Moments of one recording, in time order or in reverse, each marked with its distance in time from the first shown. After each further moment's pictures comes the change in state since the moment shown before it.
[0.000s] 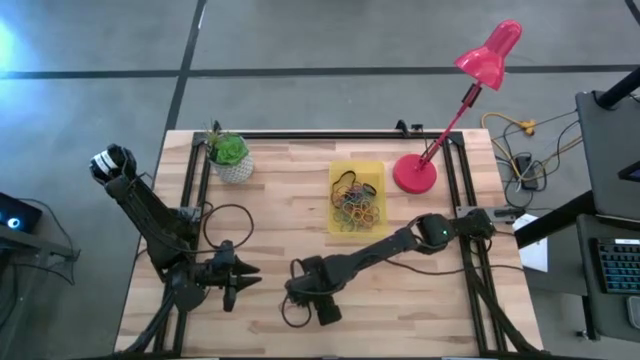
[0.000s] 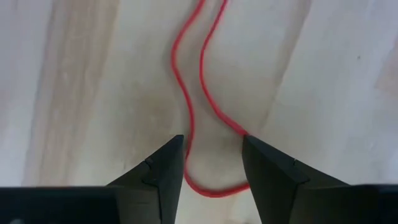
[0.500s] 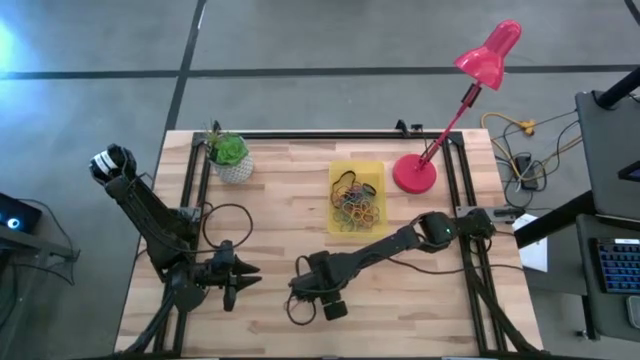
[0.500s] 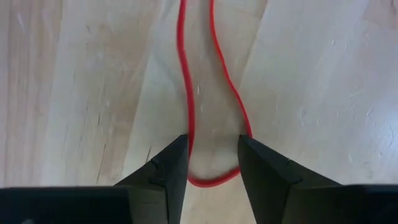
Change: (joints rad) left arm -0.002 0.000 0.000 -0.002 -0.011 -0.020; right arm -0.002 -0.008 -0.055 -0.090 0.036 0.019
